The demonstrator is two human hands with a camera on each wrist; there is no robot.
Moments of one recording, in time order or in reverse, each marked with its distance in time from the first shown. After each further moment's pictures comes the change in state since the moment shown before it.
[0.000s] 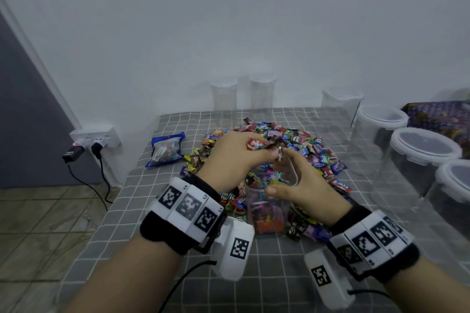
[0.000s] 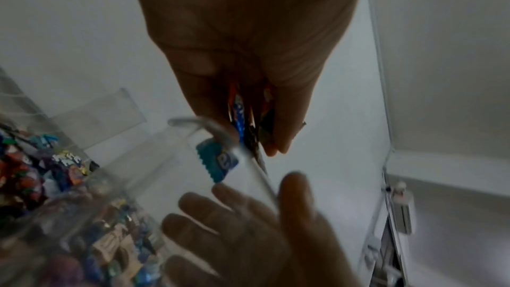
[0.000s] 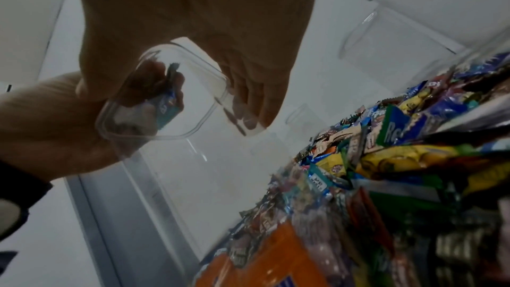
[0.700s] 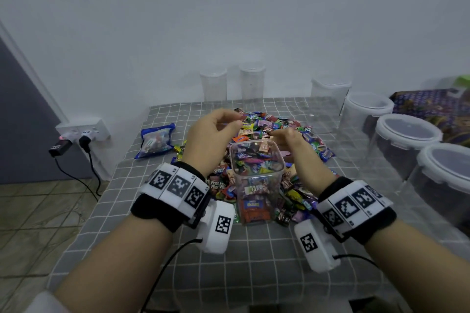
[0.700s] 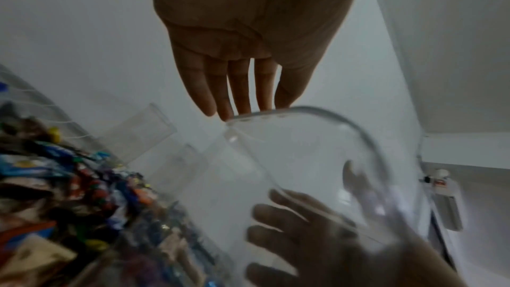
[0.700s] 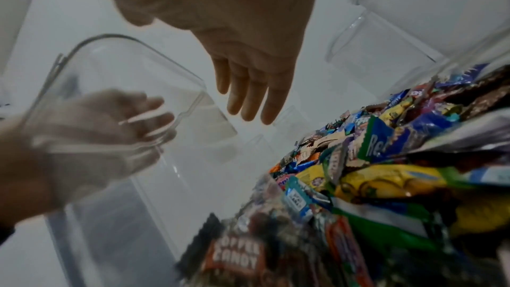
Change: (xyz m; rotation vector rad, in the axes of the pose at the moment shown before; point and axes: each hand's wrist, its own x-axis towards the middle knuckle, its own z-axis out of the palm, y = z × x) left_hand 0.013 -0.026 -0.003 -0.008 0.246 0.036; right_hand 0.016 0.000 -0.012 0.016 0.177 0.048
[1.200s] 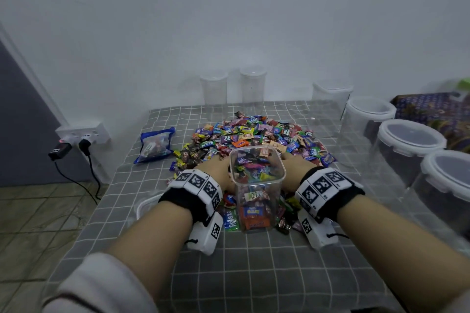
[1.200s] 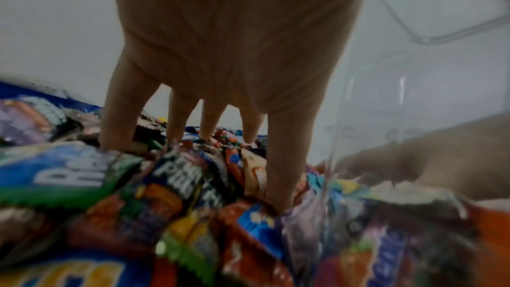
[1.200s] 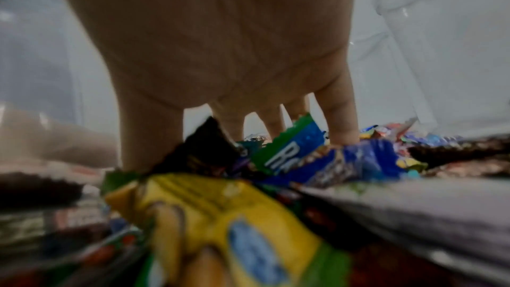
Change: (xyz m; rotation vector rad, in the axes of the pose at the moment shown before) left_hand 0.027 -0.086 0.024 0.899 -0.639 -0.197; right_hand 0.049 0.031 -0.002 -1.178 -0.463 0.283
